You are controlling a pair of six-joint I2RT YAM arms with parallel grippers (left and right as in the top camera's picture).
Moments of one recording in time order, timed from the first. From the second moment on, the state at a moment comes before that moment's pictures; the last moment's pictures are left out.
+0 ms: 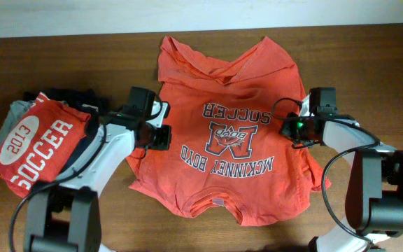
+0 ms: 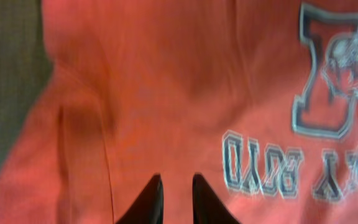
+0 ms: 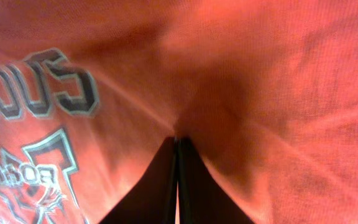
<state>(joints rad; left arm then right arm) -0.26 1.72 1.10 -0.63 0.20 -0.08 -0.09 1.81 0.96 -0.38 -0.29 0.42</state>
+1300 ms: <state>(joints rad) -0.09 1.81 1.11 -0.91 0.21 -0.32 -0.09 1.53 1.00 -0.73 -0.29 0.26</state>
